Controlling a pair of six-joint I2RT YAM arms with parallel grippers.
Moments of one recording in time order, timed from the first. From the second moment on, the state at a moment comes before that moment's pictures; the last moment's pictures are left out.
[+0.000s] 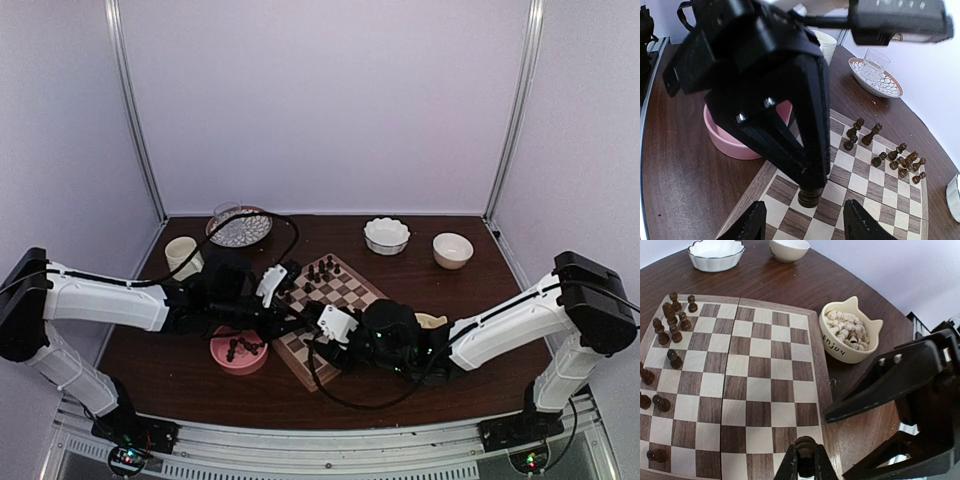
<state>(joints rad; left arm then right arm) -0.90 1.45 0.74 0.16 0.30 -0.23 1.20 1.68 0.76 0.58 0.23 -0.20</state>
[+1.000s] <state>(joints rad) -0.87 1.52 0.86 -0.12 -0.01 -0.17 1.13 1.59 0.66 0.69 0.48 -0.06</state>
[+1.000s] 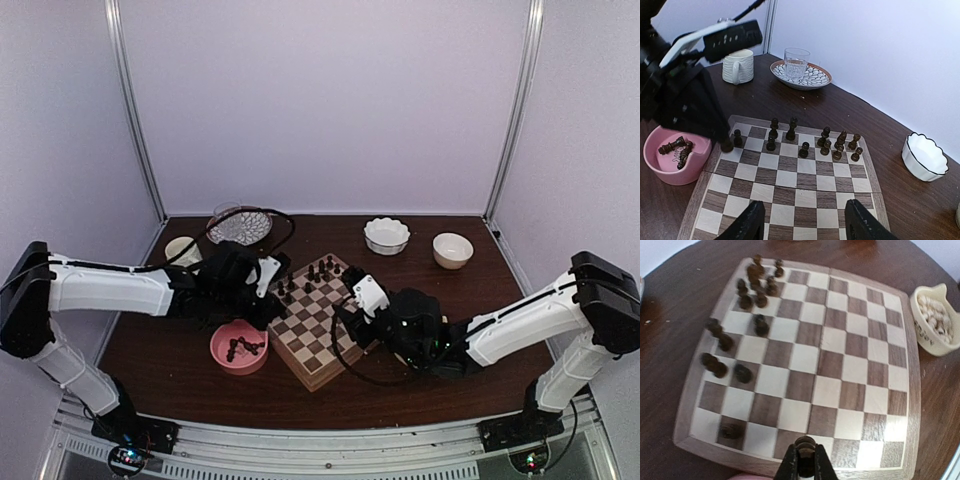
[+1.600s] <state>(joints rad) -0.67 1.58 0.92 -0.11 -0.14 -0.24 1.12 1.52 0.61 0.73 0.48 -0.06</state>
